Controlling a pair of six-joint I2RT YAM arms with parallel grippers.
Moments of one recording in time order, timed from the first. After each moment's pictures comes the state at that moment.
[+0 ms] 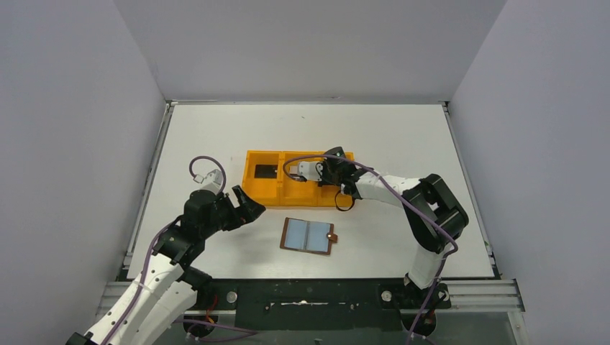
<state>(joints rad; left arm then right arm) -0.44 0.63 0.50 -0.42 0.10 -0.81 0.62 1.78 1.03 -0.03 0.13 -1.06</state>
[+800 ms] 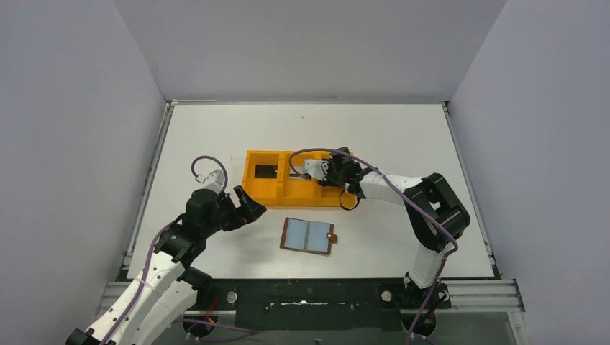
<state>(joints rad) -0.44 0.65 0.50 -0.41 0.11 -0.81 0.58 1.78 1.00 -0.02 0.08 -0.99</state>
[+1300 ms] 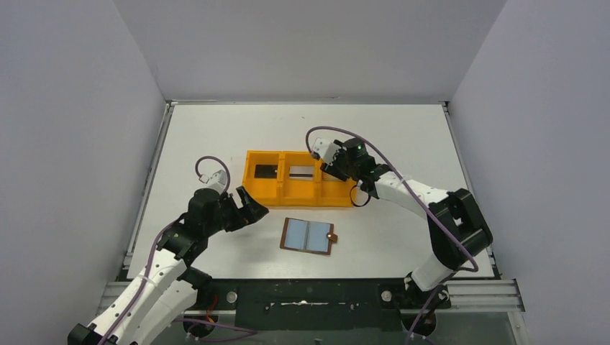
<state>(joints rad) -0.44 0.68 0.49 -0.39 0.14 -0.81 0.54 1.63 0.97 0.02 0.01 -0.77</state>
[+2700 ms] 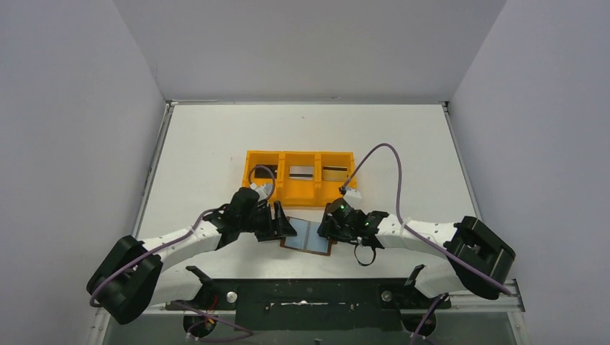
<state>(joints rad) -0.64 1.19 0.43 -0.01 0.39 -0.86 0.92 1.36 0.59 -0.19 0.17 1.02</state>
